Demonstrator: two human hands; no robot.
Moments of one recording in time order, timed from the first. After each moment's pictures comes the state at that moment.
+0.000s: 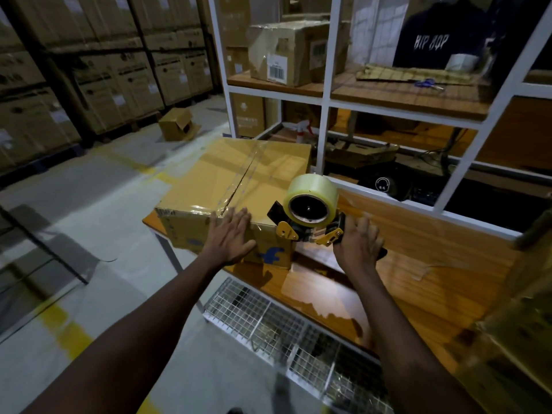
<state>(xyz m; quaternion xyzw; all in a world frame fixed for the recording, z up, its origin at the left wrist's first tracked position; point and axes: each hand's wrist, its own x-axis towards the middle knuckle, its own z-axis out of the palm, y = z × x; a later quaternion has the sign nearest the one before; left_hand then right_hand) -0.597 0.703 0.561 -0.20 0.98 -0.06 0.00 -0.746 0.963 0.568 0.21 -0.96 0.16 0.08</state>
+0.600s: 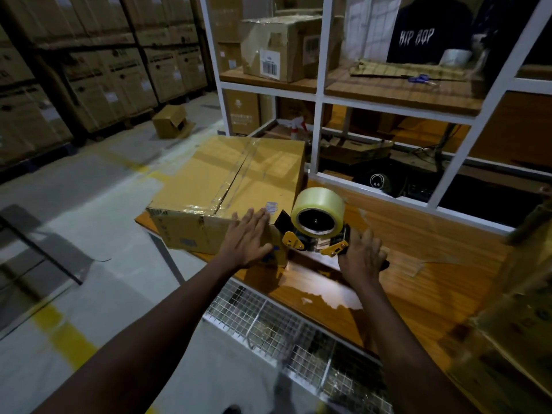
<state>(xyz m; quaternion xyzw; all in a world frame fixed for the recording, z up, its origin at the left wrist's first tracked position) -0.624 0.745 0.555 -0.15 0.99 -0.02 -0.01 -0.751 0.989 0.537 0.19 -0.97 0.17 0.03</state>
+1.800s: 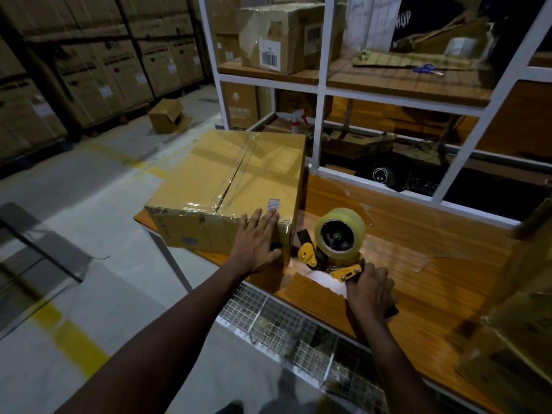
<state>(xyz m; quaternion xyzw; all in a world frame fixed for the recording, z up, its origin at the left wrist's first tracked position) -0.629 0.749 0.533 -0.13 0.99 -0.03 -0.03 -0.713 1.008 0.488 0.04 -0.98 0.20 -0.04</state>
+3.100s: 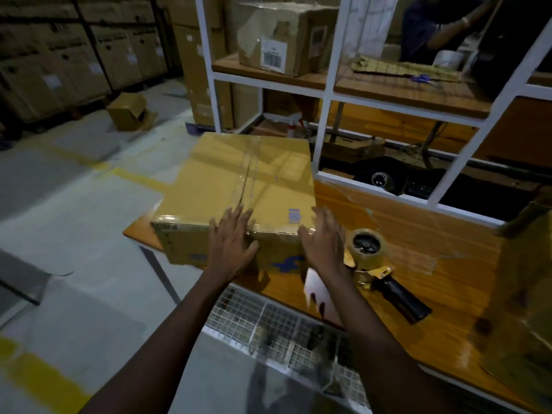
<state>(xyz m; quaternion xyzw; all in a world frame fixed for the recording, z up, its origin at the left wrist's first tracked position) -0.585 0.652 0.545 -0.16 0.96 0.14 -0.18 -0.701 0.837 0.561 0.20 -0.93 0.32 0.03</state>
